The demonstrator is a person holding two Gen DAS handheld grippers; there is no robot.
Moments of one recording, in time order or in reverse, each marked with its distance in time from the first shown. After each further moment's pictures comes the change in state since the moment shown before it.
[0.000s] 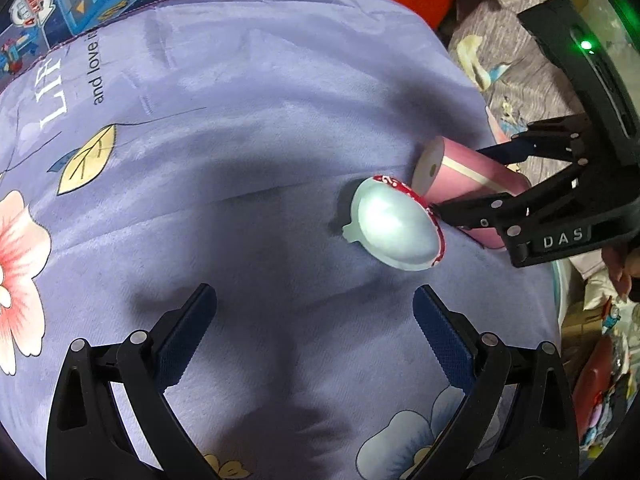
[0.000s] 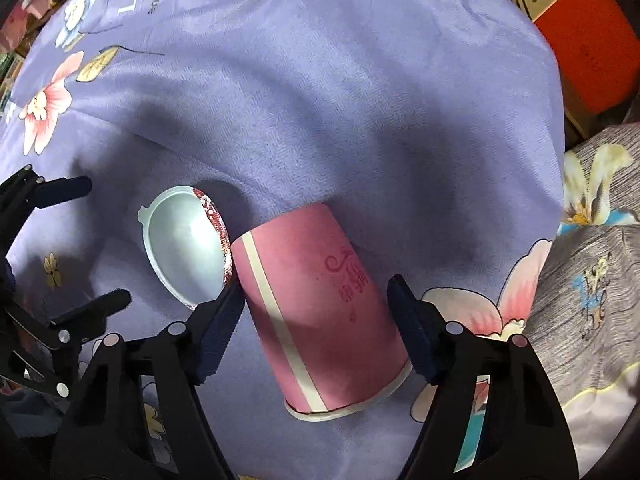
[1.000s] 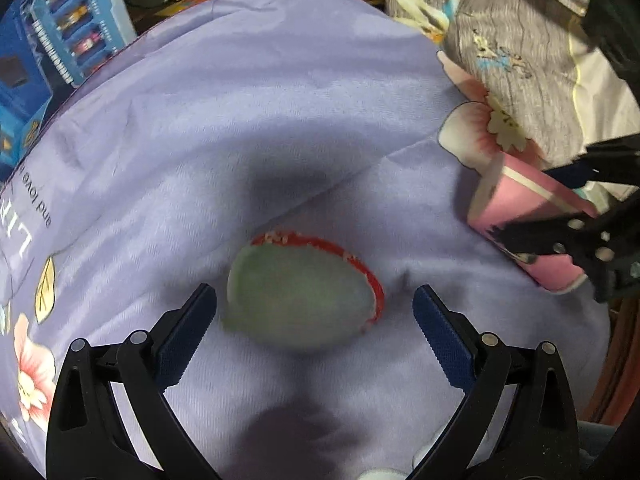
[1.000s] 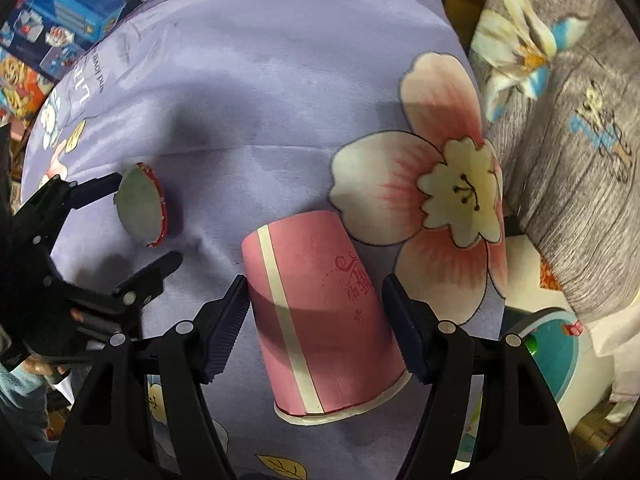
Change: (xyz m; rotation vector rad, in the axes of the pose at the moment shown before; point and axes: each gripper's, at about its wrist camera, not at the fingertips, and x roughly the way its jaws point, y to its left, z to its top) left arm 0.048 -0.084 0.029 0.307 0.022 0.150; right arm -0.003 -0.068 -0.097 0.398 -0.078 0.155
